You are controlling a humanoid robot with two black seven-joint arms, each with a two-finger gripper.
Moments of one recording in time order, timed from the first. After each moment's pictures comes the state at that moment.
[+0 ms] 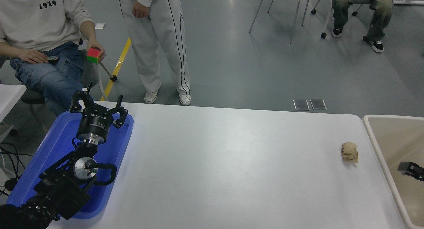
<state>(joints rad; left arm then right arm) -0.62 0.18 -0.87 -0.41 -0.09 -0.57 -0.51 1.33 -0.77 -1.18 1.03 -0.27 0.19 -0.02</state>
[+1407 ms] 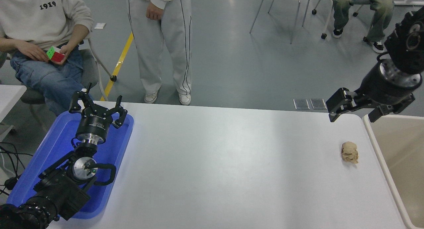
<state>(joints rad) -0.62 0.18 -0.87 -0.41 -0.09 -0.57 -0.51 2.25 -0.41 -1.31 1.37 -0.27 0.78 -0.02</state>
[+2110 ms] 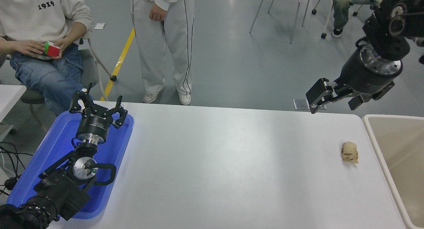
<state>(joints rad) -0.62 0.18 -0.87 -0.41 -0.09 -0.57 -0.51 2.30 -0.36 -1.26 1.39 -0.27 0.79 -0.02</state>
